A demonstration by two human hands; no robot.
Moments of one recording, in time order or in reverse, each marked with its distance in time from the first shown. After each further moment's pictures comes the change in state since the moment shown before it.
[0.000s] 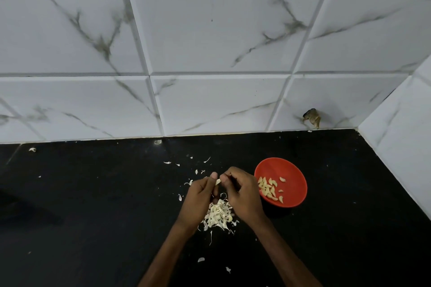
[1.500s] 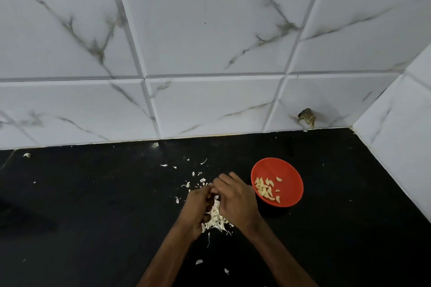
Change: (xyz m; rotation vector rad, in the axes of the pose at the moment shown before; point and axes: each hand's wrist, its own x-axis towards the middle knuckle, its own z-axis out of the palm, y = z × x) left_hand -0.002 -0.002 0.012 -0.284 0.050 -0.391; right_hand -0.009 -0.005 0.005 -0.516 -0.035 -0.285
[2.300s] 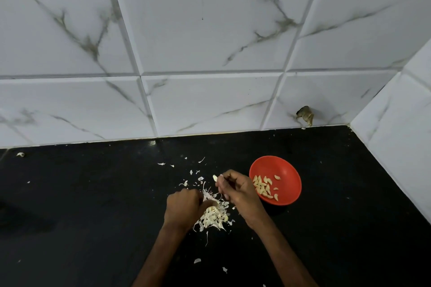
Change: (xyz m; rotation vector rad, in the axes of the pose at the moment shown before) left_hand 0.032 -0.019 -0.040 1.602 0.172 0.379; right_hand 0.003 0.004 -0.020 1.018 -0.137 0.600
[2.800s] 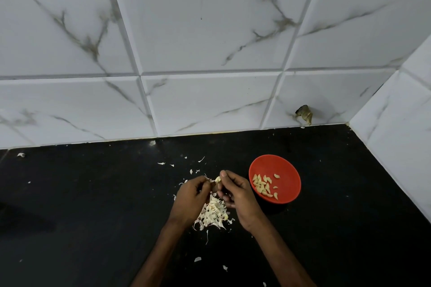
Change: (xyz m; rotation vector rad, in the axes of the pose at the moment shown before) left_hand -0.007 0.017 -0.021 -0.958 0.106 0.051; right_hand -0.005 -0.005 0.010 0.185 -0.006 0.154
